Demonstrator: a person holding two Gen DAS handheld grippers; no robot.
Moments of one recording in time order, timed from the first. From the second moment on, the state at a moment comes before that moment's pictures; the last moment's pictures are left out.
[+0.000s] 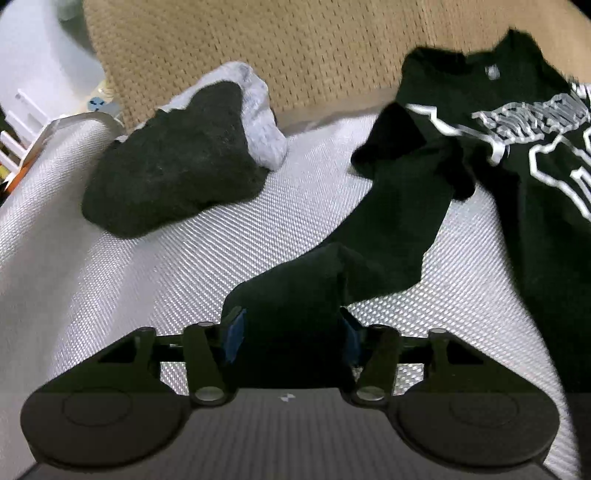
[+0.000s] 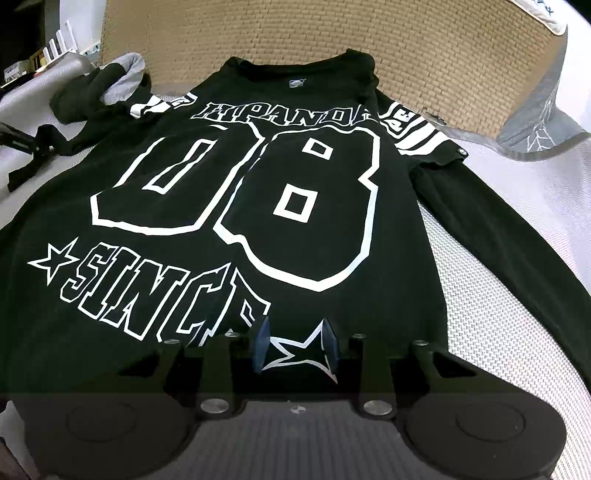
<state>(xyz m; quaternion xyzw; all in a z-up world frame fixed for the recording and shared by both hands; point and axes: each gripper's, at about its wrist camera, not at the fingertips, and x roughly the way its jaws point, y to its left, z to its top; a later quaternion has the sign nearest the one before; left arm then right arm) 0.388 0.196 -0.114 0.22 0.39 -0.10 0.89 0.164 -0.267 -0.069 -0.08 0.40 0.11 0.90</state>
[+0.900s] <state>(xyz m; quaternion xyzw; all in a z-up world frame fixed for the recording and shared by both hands) 0.327 0.262 -0.113 0.24 0.39 -0.10 0.88 0.162 -0.269 -0.069 -0.08 0.40 0.11 0.91</state>
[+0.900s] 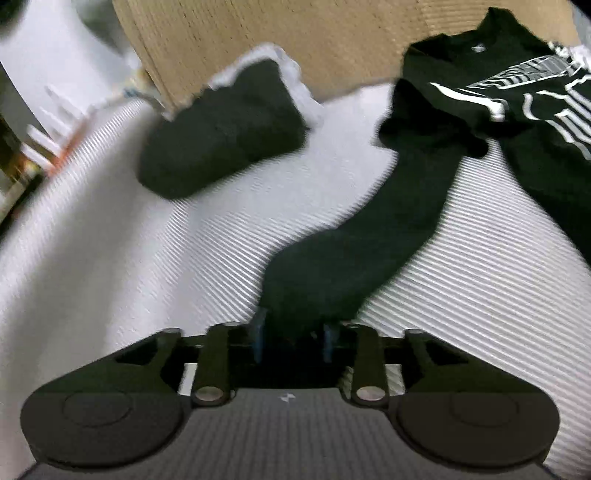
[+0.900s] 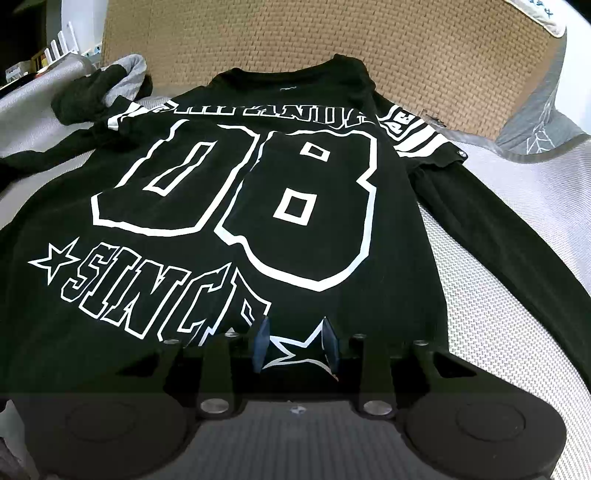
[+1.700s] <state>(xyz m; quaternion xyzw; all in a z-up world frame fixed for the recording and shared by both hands) 0.353 0.280 -0.061 0.05 0.35 -0.22 0.91 0.169 -0.237 -0.034 -0.08 0.37 0.19 0.91</state>
